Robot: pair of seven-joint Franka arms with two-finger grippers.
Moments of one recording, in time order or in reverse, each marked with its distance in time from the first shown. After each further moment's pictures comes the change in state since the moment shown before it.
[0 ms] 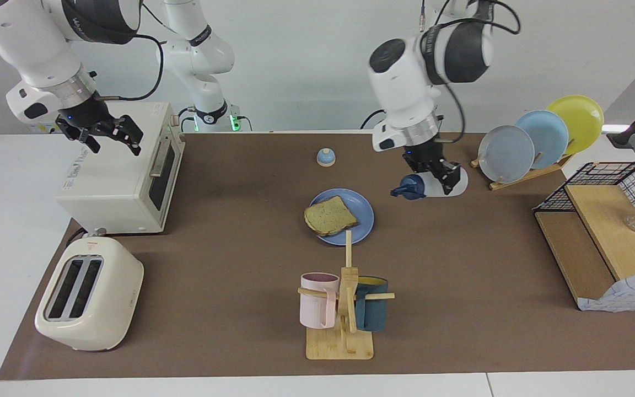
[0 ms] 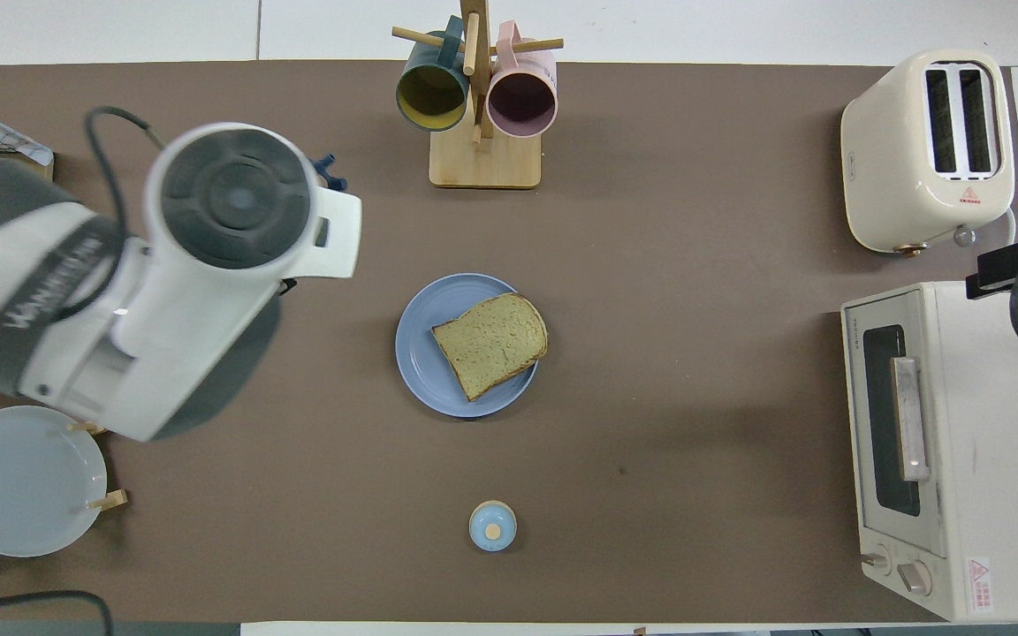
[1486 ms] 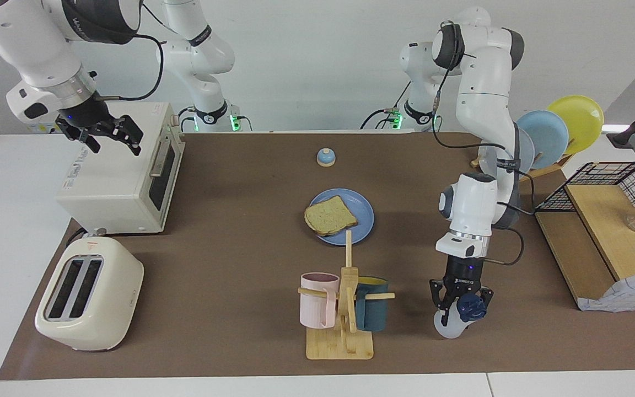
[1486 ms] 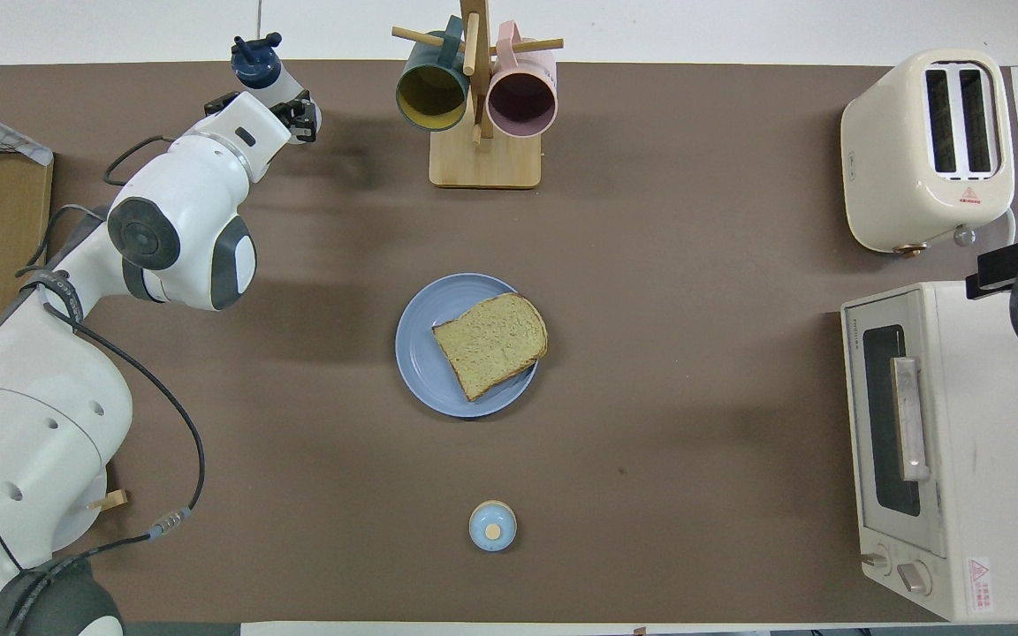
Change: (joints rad) left arm 0.251 0.590 -0.019 -0.003 -0.285 1.405 -0.407; right arm 0.000 0.000 0.000 0.000 0.000 0.000 0.000
